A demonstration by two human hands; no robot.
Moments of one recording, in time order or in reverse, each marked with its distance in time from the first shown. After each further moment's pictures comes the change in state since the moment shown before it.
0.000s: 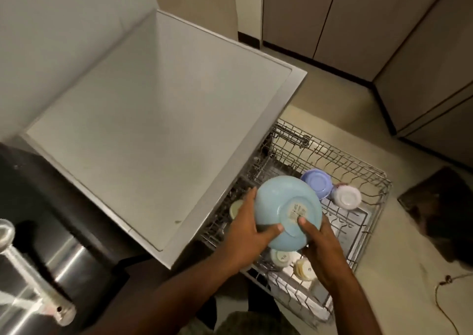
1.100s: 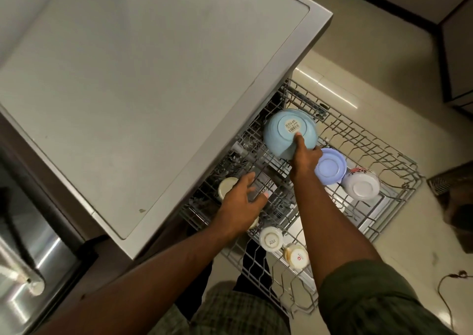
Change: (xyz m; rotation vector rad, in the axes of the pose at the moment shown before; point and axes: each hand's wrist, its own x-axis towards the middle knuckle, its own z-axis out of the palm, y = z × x) left_hand 0.087 -0.008 0.038 0.064 0.163 -0.311; right_hand 0.293 0.049 -0.004 0.034 0.482 0.161
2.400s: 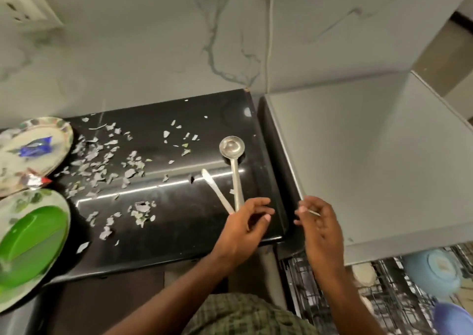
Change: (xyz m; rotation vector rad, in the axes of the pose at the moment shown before) left_hand -0.212 -0.217 -0.281 -0.396 0.686 0.419; right_hand -0.496 0.103 0.104 -0.679 -0.946 -0.719
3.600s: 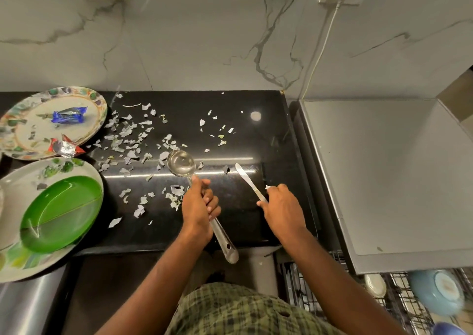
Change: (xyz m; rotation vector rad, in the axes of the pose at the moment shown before) left_hand -0.012 -0.044 -0.150 -1.053 0.557 -0.353; right_hand 0.016 -0.008 0.160 -1.161 -0.379 -0.274
